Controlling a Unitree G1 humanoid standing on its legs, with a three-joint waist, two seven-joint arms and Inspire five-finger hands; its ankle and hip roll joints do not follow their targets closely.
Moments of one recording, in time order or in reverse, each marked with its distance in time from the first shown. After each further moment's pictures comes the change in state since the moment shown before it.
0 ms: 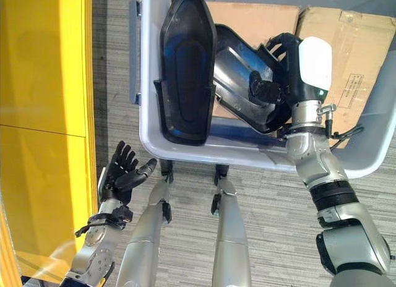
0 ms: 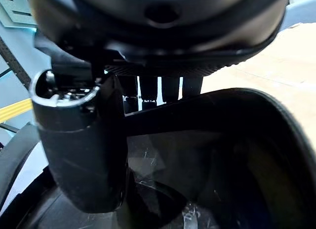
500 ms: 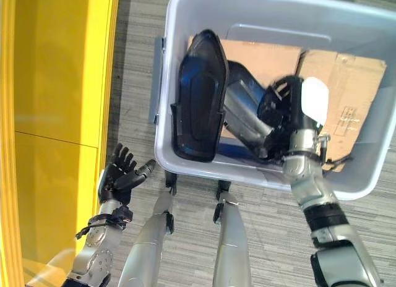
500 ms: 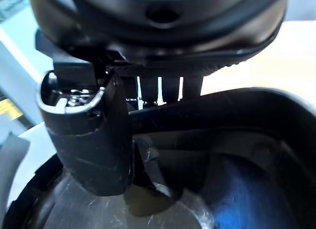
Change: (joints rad) left arm 0.003 -0.014 0.038 0.002 -0.001 0.002 0.031; right arm 0.277 0.094 -0.132 -0.074 0.136 0.089 0.014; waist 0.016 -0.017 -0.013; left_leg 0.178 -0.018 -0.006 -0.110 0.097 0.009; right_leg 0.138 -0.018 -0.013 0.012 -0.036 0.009
